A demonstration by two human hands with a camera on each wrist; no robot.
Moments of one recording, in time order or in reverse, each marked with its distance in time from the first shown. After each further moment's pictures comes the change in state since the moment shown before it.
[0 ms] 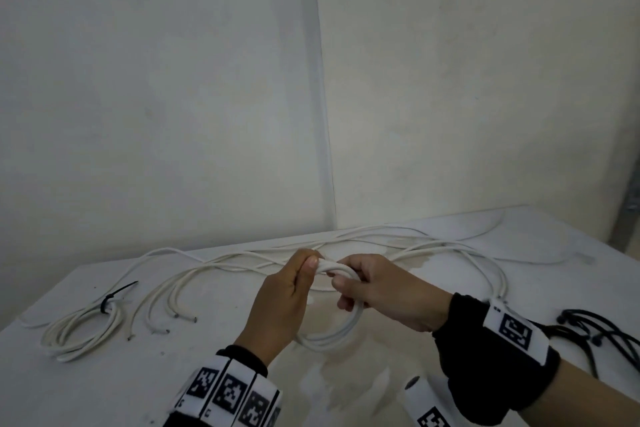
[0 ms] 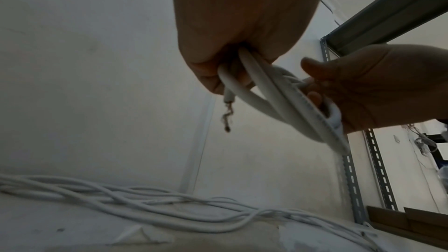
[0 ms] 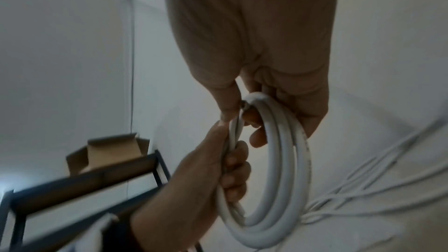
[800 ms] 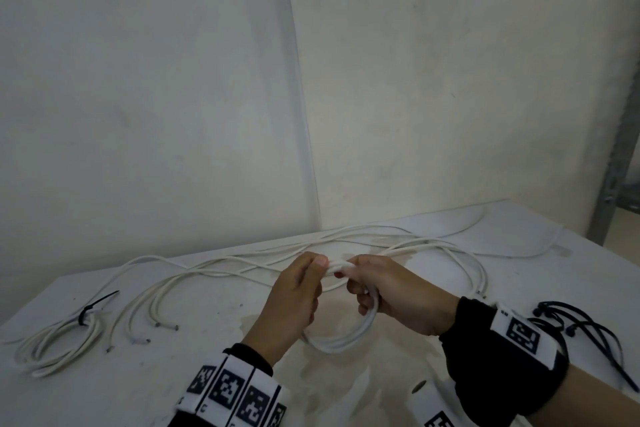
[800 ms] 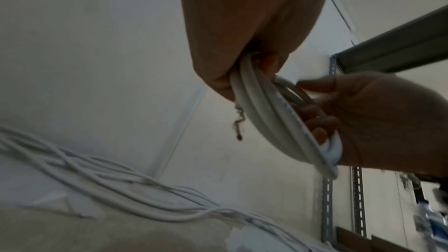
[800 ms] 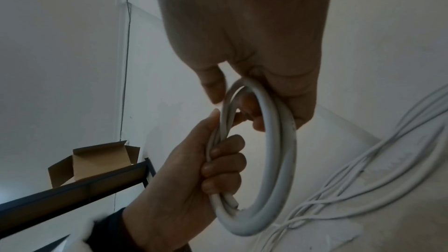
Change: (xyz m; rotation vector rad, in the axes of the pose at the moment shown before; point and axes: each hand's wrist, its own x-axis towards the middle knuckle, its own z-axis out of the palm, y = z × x) left_hand 0.006 0.042 0.023 -0.469 -0.152 -0.280; right_hand -0.016 0.007 -0.024 0.226 0.069 0.123
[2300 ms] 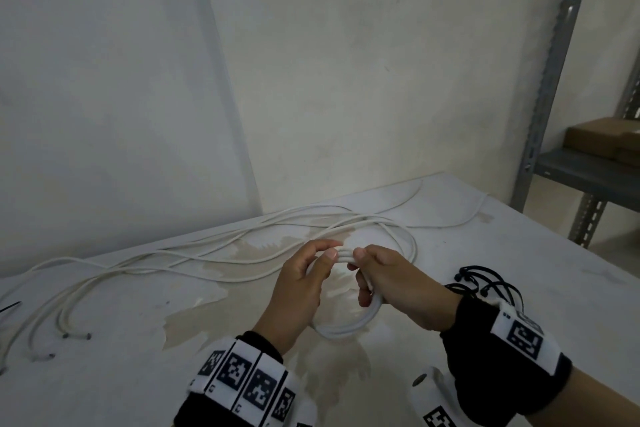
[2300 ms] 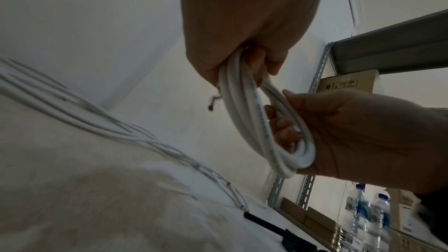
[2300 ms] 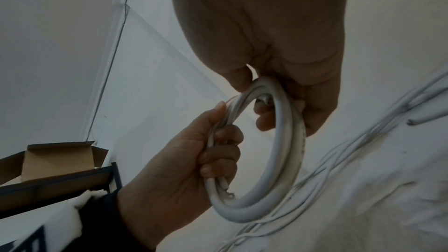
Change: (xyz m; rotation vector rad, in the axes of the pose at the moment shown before) left_hand 0.019 -0.010 0.099 -0.057 -0.062 0.011; right_hand -0.042 0.043 -0.076 -0.168 0.303 0.036
